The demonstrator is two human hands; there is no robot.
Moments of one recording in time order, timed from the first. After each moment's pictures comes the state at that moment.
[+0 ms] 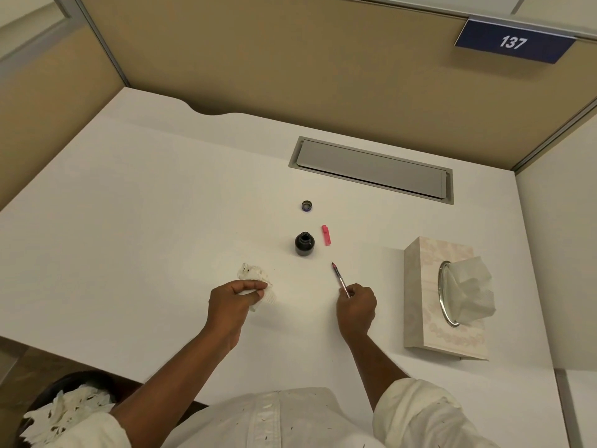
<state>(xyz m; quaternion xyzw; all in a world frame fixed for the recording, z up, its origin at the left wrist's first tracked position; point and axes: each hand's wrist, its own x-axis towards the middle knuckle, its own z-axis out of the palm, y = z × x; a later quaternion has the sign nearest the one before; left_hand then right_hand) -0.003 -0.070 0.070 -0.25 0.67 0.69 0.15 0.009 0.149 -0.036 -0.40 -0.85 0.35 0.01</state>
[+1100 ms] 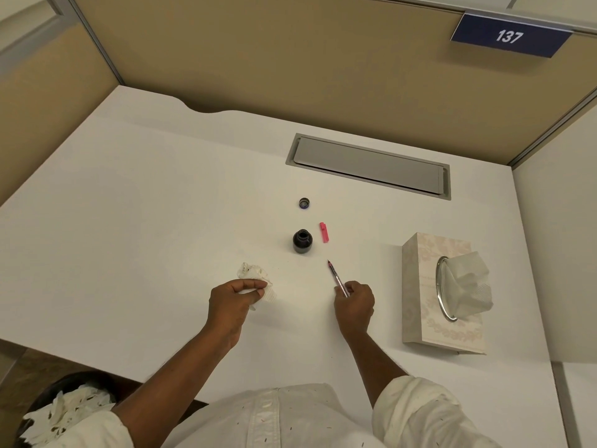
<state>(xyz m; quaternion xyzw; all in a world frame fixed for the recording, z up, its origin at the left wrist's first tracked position) -0.003 -0.067 0.068 -0.25 0.67 0.68 0.15 0.013 0.149 -0.036 -0.38 -0.84 0.38 0.01</state>
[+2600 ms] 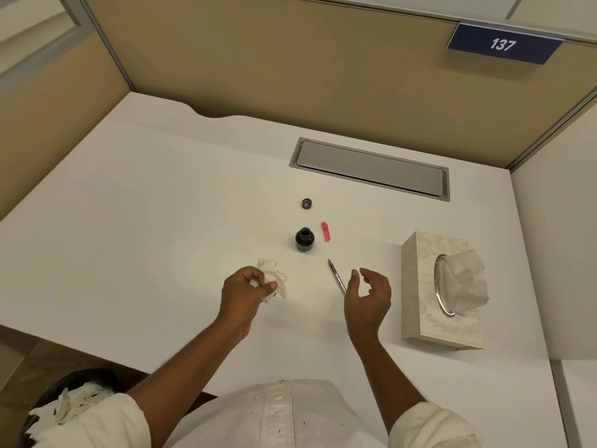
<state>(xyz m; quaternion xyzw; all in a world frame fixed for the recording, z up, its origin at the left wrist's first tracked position) 0.005 -0.056 0.082 -0.22 0.69 0.68 0.15 0.035 0.143 0.012 -0.30 -0.79 0.45 0.30</state>
